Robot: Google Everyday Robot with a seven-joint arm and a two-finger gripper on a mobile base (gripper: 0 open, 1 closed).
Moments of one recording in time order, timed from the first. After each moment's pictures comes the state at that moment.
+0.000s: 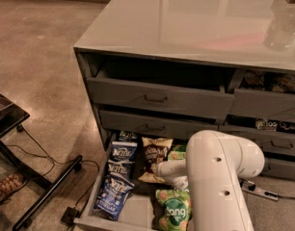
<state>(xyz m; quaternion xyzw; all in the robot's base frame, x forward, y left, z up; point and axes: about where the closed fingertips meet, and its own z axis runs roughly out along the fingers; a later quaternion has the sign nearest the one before) 0.669 -0.069 0.196 -0.03 0.95 0.10 0.31</state>
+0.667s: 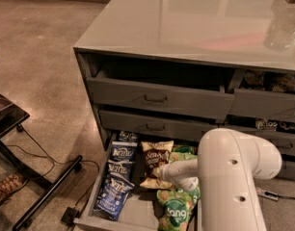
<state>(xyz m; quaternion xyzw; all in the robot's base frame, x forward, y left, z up) 0.632 -0.072 0.213 -0.04 0.95 0.14 0.26</state>
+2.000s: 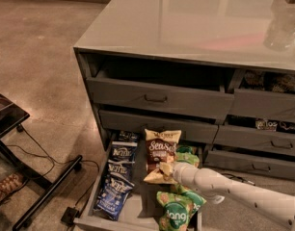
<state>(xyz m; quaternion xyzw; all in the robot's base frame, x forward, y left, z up) 0.600 -0.095 0.346 -0.07 0.89 0.26 0.38</state>
